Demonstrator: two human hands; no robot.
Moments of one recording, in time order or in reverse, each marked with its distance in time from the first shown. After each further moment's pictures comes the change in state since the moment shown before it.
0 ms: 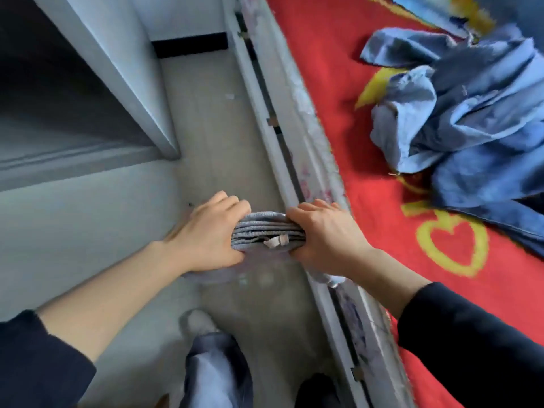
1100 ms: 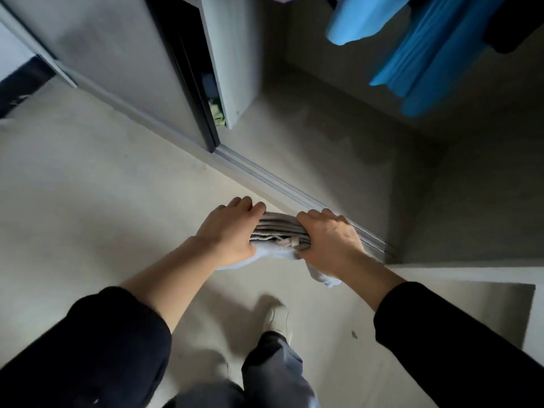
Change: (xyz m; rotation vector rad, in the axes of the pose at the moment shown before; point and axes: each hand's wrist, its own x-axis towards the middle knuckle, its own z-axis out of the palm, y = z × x) left_hand -0.228 -0.640 -0.010 -0.142 0.087 -0.887; right_hand 0.573 -0.502 0.187 -0.288 -0.343 -0.579
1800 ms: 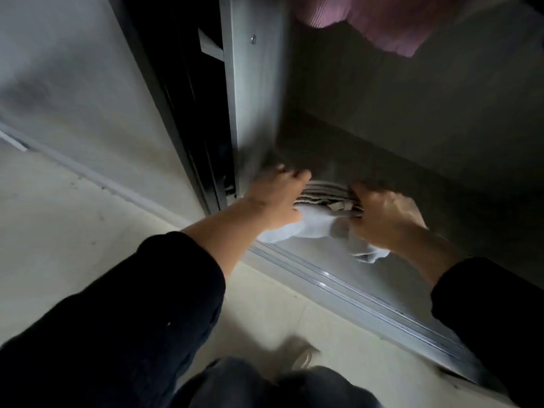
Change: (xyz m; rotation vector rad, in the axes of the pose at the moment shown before) left_hand 0.309 -0.187 -0.026 0.002 0.227 0.213; right_hand 0.316 0.047 -0.034 -0.110 0.204 0.288
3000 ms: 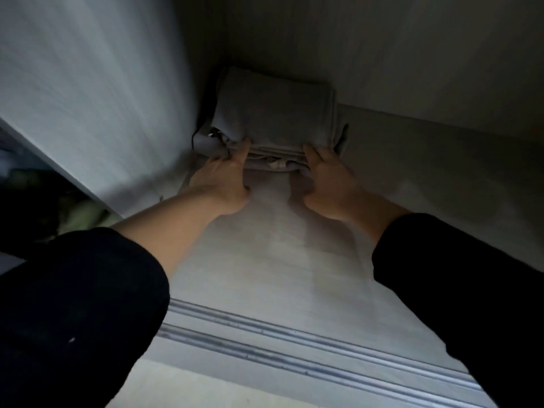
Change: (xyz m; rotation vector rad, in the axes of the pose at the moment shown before) left_hand 0.199 -0.077 0.209 -0.059 -0.022 -0.213; right_hand 0.197 0.066 0.231 0.310 0.104 0.081
